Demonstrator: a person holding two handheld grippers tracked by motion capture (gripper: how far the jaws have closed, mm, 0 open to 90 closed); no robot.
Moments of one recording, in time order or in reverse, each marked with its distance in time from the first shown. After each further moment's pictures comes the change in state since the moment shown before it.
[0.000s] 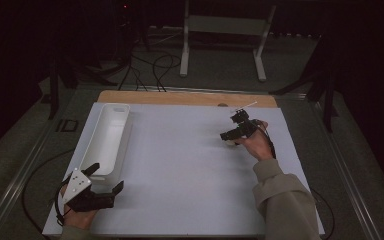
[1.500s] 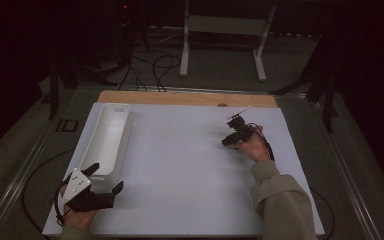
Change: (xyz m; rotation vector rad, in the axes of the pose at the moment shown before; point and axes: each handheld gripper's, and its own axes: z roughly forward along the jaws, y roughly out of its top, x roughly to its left) left arm 0.000 0.000 -0.001 -0.001 0.000 -0.002; right arm 0.002 -0.009 0.024 0.141 -0.011 0.006
